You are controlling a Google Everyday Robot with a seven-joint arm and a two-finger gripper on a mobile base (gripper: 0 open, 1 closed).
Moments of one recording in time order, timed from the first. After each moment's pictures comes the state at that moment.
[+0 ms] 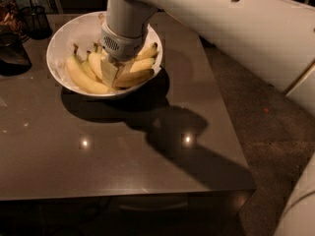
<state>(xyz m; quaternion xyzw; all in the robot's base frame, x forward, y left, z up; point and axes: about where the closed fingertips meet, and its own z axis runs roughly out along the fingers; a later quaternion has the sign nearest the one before) 0.575 0.096 0.900 -0.49 0.85 0.09 0.16</state>
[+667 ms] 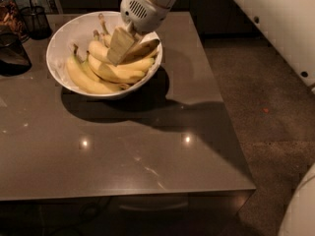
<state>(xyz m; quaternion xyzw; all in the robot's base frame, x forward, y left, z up) 0.573 0.074 0.964 -0.53 0.80 0.20 0.19</state>
